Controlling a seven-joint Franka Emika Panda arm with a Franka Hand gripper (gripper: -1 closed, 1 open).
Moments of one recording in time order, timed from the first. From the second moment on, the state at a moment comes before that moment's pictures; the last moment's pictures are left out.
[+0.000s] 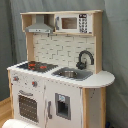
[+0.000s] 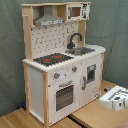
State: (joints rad) arm 0.04 -1.50 1.63 -2.60 0.05 2.59 -0.84
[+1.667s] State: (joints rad) arm -0.10 -1.50 1.65 -2.55 0.05 2.68 -0.34
